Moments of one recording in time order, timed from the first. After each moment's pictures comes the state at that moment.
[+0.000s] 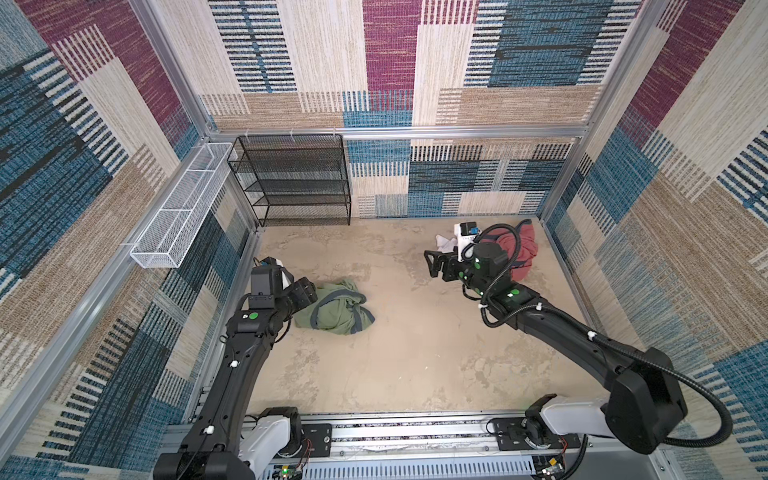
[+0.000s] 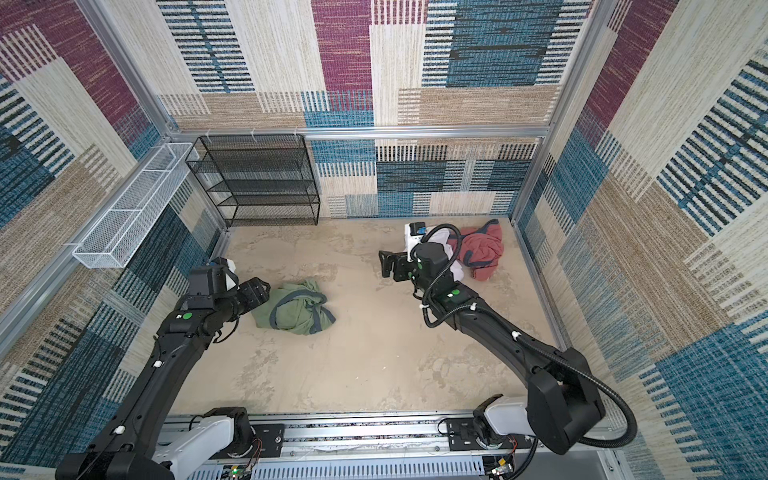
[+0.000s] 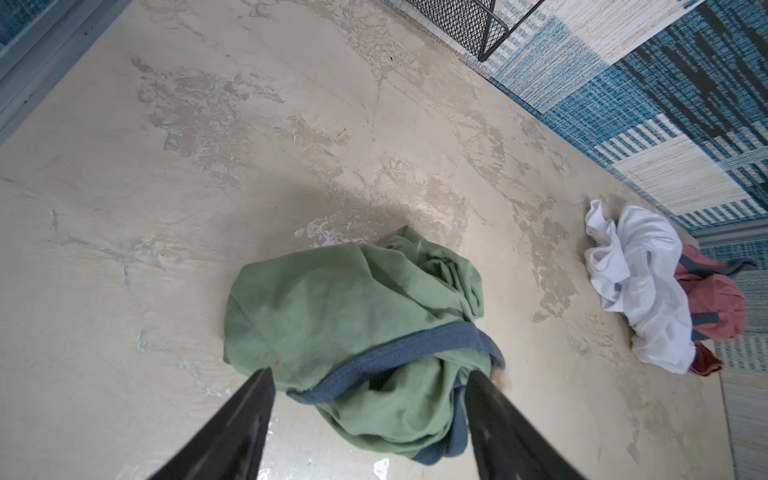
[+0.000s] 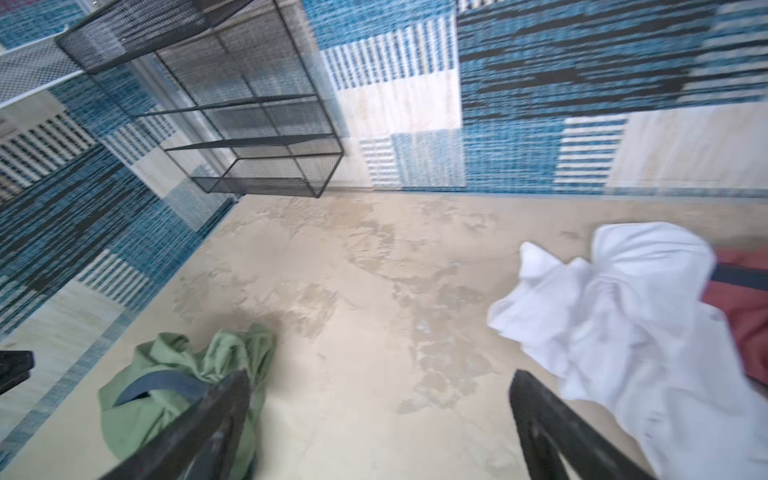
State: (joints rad) left arm 0.00 1.04 0.86 -0.56 0.09 -0.48; right arm 0.49 1.29 0.91 0.07 0.05 0.30
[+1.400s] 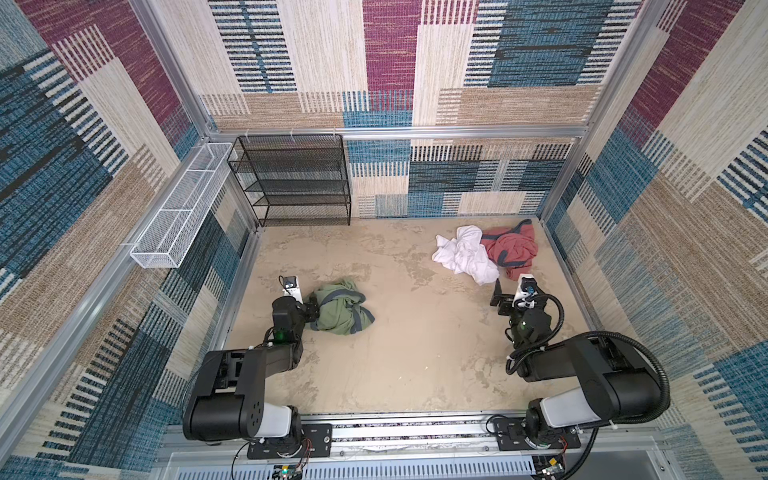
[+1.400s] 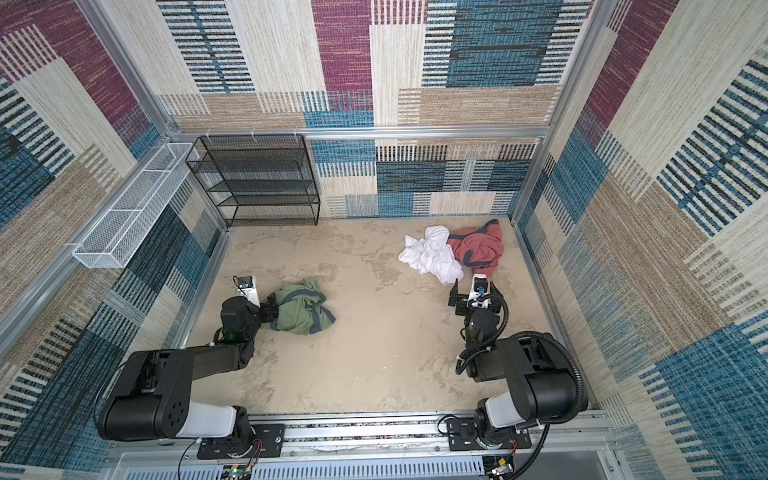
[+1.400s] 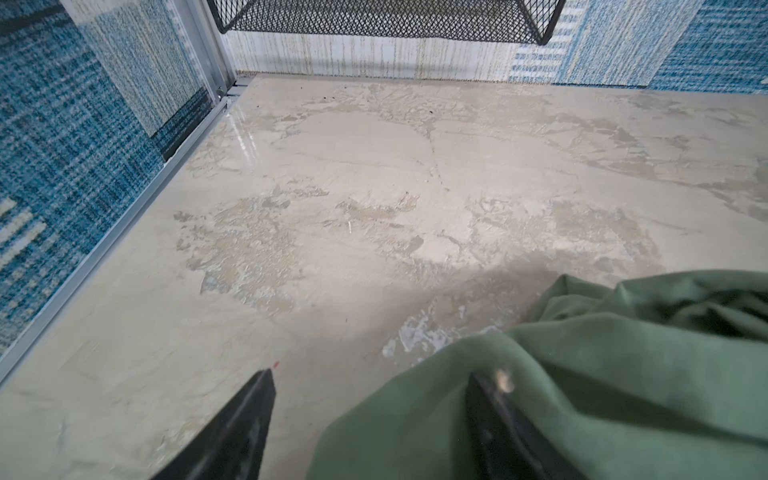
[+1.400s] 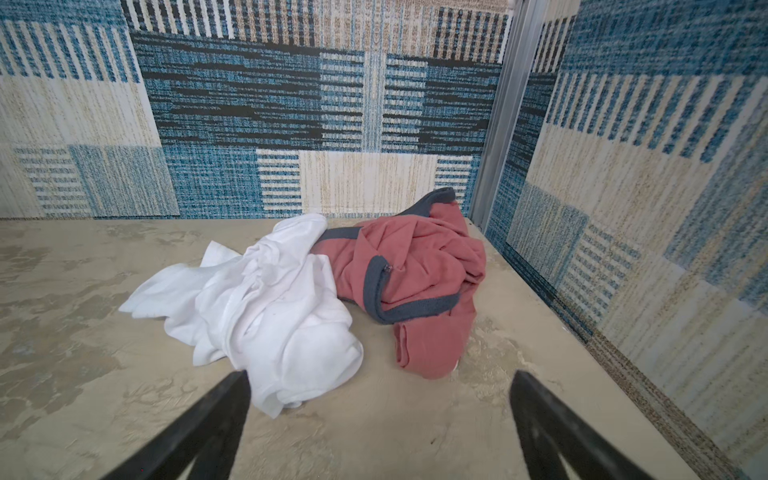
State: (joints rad) left arm 0.01 1.46 0.33 0.74 -0.10 -0.03; right arm 0.08 1.48 0.15 1.30 0.24 -0.04
